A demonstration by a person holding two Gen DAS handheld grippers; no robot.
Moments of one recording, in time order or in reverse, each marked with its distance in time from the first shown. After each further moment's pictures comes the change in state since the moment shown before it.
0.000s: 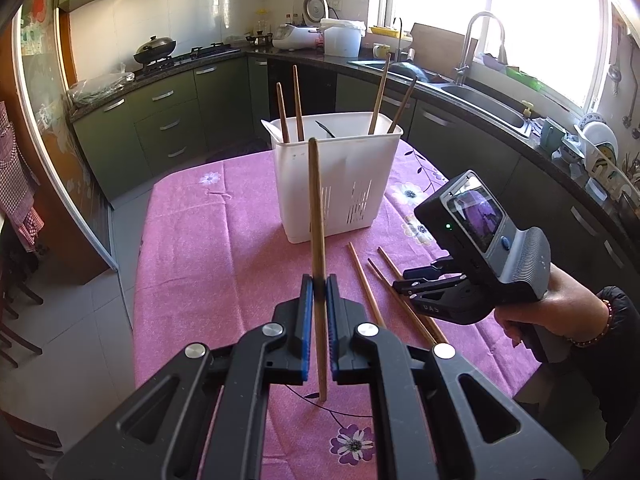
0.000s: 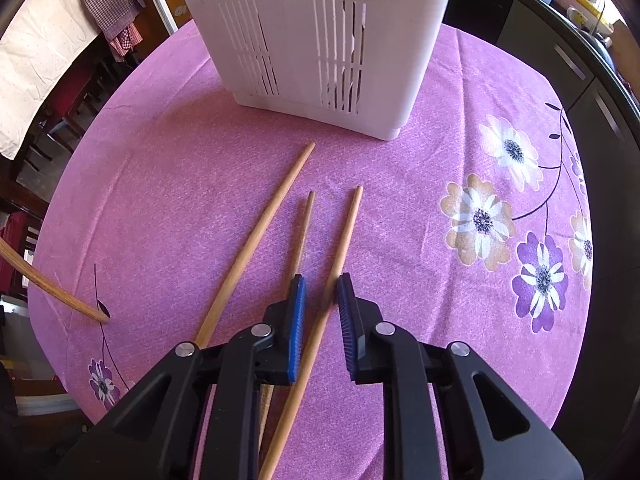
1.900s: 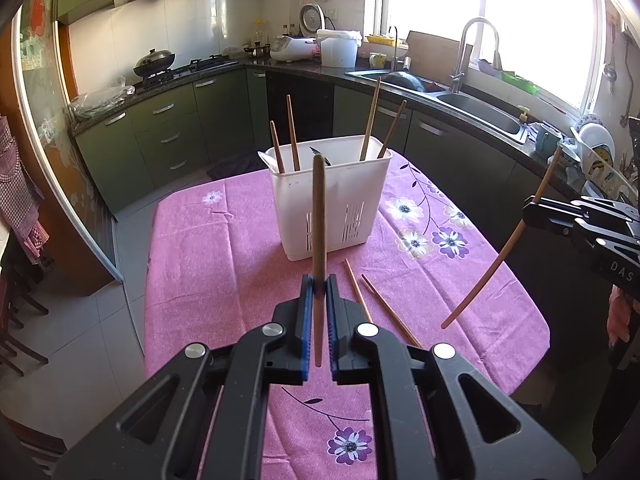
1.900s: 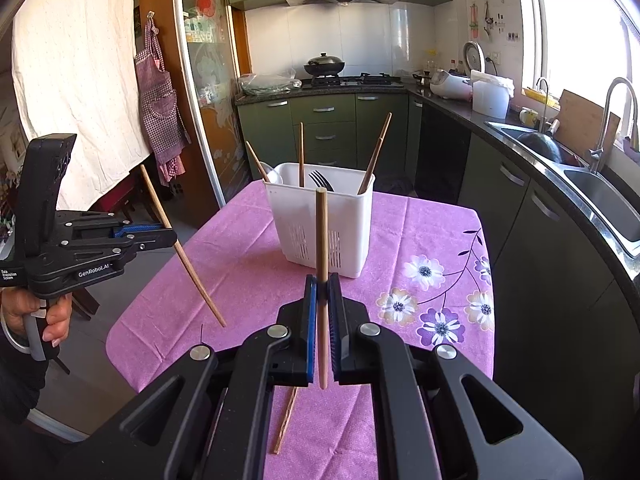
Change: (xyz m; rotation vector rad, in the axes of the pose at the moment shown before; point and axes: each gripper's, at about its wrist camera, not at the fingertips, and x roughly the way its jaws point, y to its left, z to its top) left arm -0.023 -0.006 0.020 0.021 -0.033 0.008; right arm -0.227 -0.011 -0.081 -0.002 -0.585 0.068
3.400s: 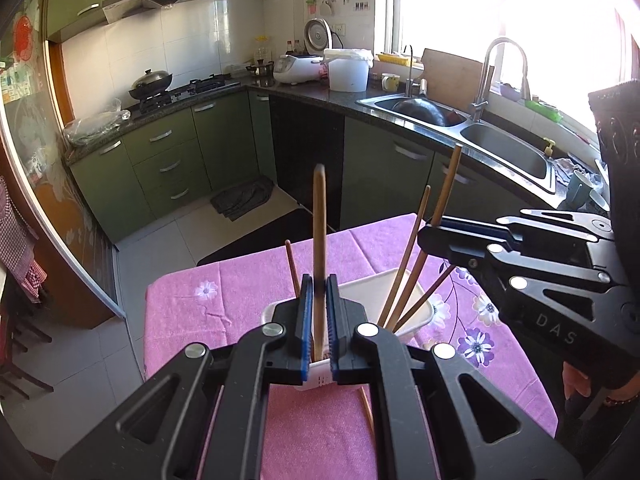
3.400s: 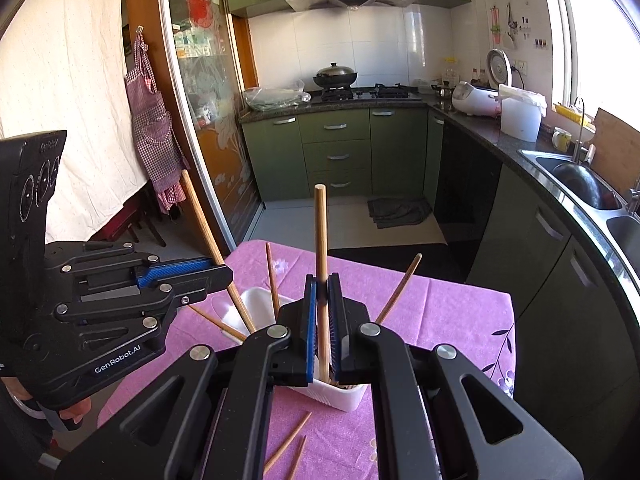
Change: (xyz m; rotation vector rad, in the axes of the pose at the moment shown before) left arm 0.081 0.008 0.146 0.004 -0.039 0.032; right arm 0.140 -0.045 0.158 0.008 0.002 0.058
